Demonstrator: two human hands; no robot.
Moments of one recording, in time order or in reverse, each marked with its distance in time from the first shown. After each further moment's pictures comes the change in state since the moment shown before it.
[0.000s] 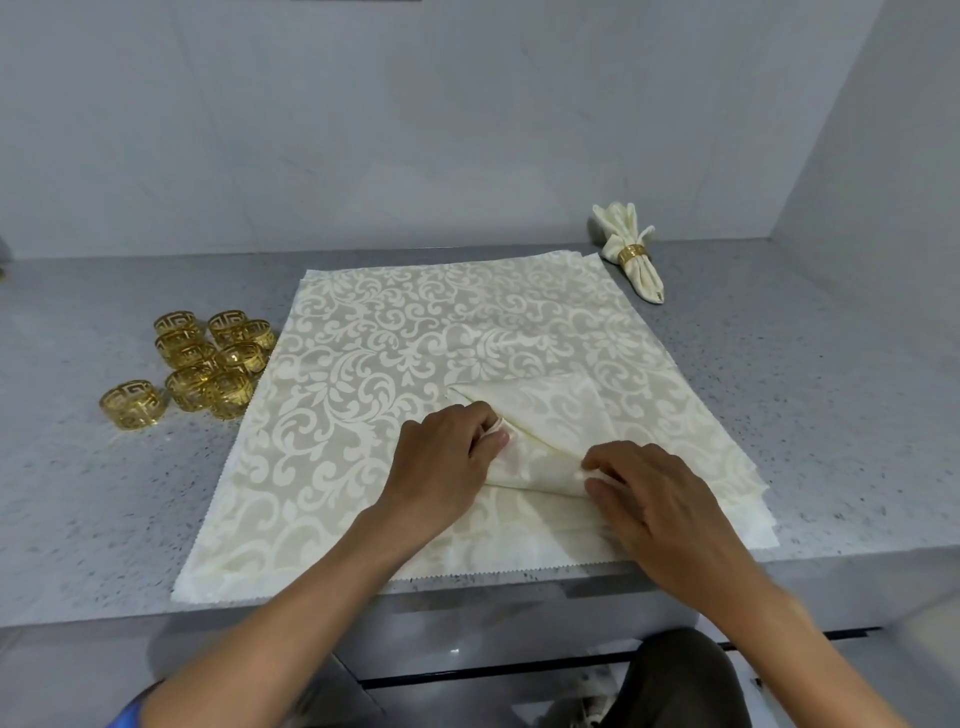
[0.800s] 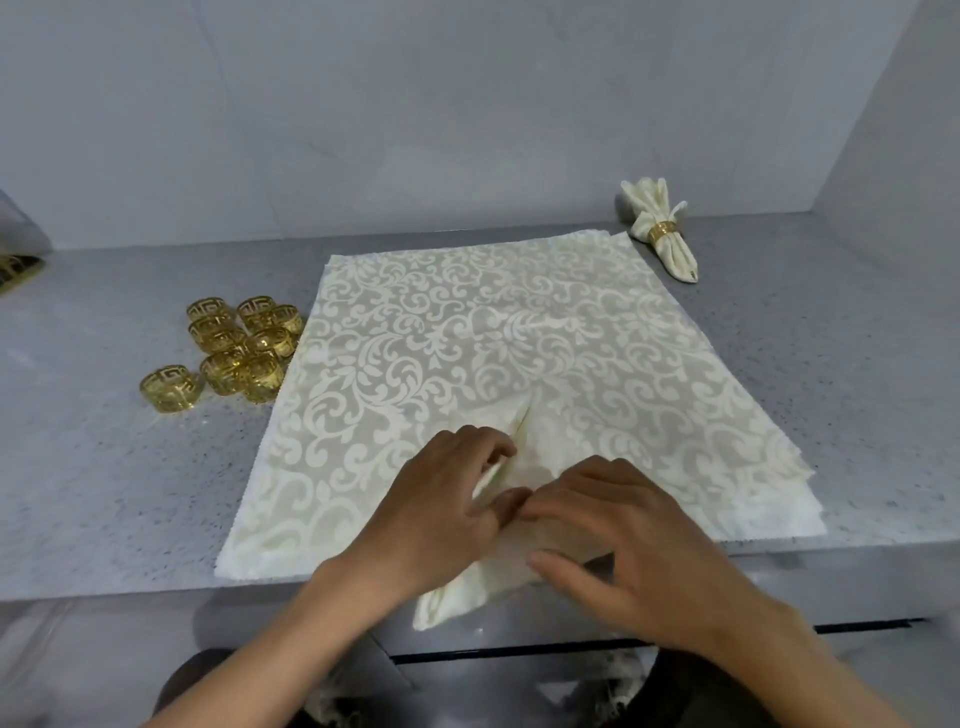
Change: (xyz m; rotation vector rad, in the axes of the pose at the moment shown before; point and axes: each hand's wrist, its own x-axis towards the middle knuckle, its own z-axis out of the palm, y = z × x) left_hand -0.056 -0.008 -0.031 -0.055 -0.161 0.097; right_hand -0.001 -0.069 0.001 0.082 -0.185 -0.297
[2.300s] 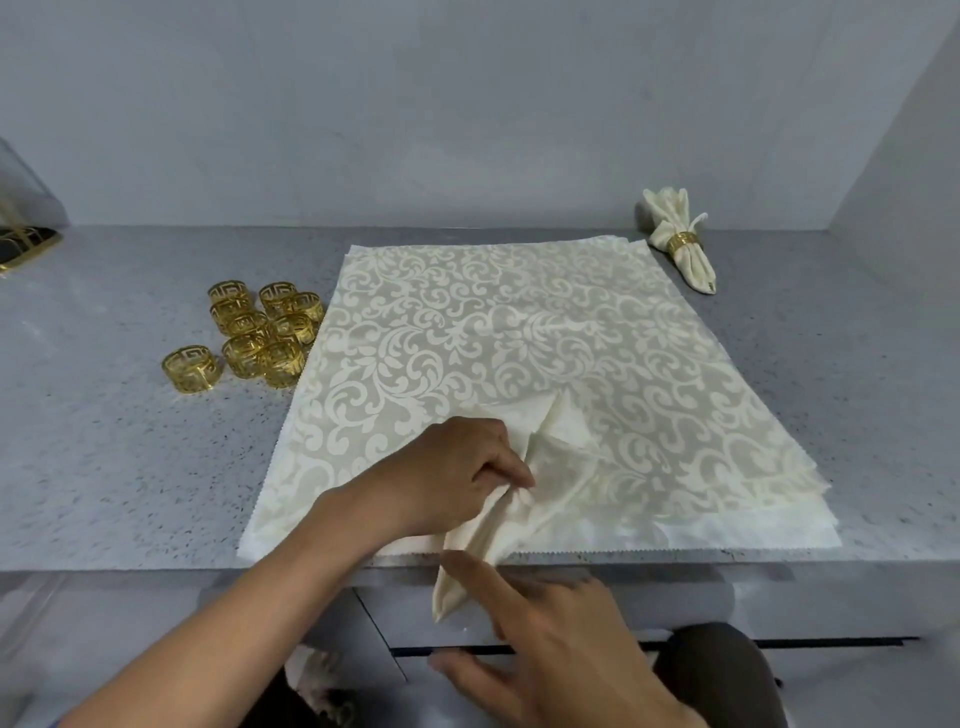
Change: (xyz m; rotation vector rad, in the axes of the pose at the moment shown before) left_hand 0.022 -0.013 -0.029 -0.032 -0.288 0.034; right_hand -0.006 -0.067 0.058 -0.071 -0.008 0.050
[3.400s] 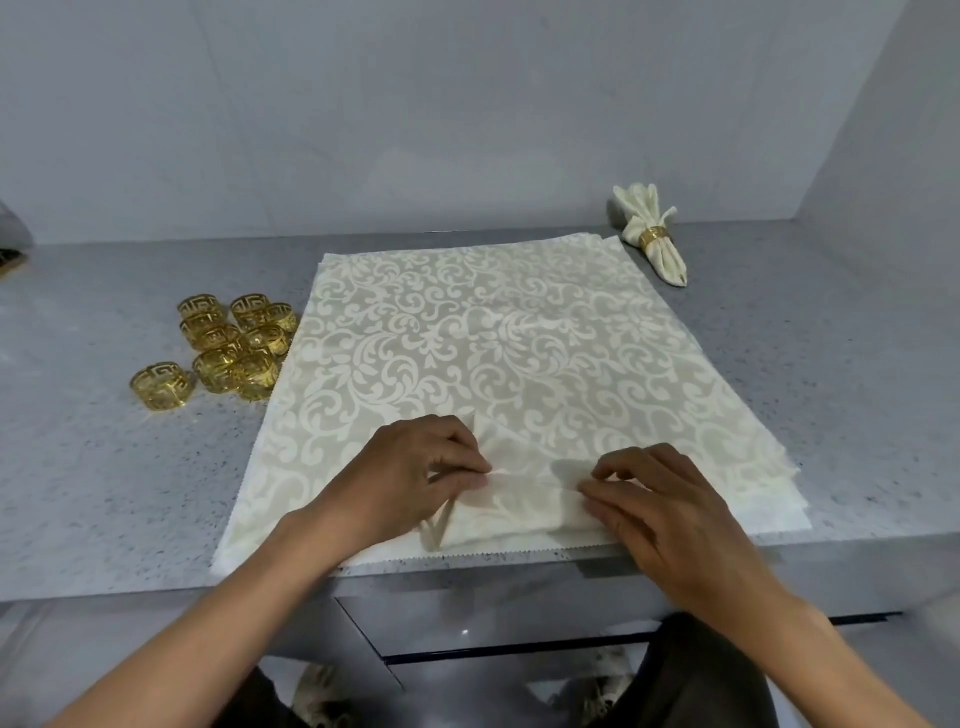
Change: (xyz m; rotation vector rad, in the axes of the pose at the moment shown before) left_hand -0.001 -0.030 0.012 -0.006 0.265 0.191; right_hand -0.012 0.120 -0.038 -0.146 0.239 0.001
